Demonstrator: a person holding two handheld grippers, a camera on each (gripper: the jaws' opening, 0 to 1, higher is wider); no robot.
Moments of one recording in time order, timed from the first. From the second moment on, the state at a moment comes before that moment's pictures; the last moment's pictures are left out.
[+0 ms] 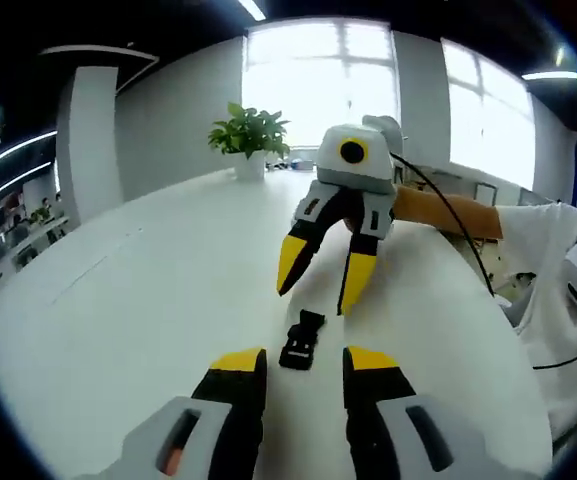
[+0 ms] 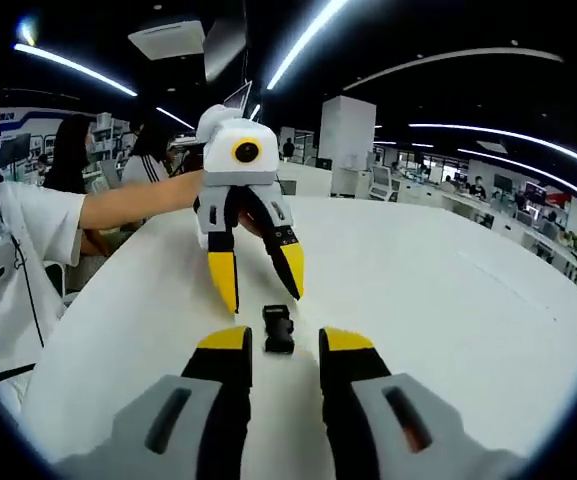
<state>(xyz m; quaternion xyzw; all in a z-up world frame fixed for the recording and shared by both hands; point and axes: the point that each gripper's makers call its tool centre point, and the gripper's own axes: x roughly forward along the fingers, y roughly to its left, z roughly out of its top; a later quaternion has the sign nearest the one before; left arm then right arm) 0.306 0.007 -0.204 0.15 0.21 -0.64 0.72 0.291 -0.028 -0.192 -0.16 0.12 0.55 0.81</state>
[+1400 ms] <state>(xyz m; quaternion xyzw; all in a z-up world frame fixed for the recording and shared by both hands) 0.307 0.003 -0.182 0.08 0.14 -0.67 0.73 0.310 -0.013 -0.177 -0.07 0.10 0.57 0.81</state>
